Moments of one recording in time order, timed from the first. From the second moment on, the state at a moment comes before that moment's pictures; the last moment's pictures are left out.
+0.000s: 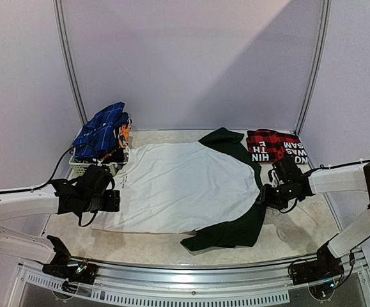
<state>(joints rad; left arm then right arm) -0.68 1.12 0.54 -0.41 -0.43 -0.55 0.43 1.48 0.64 -0.23 -0.09 0.65</state>
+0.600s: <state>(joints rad) -0.68 1.11 0.59 -0.46 -0.34 -0.54 0.27 1.30 0.53 -0.26 -0.05 0.73</state>
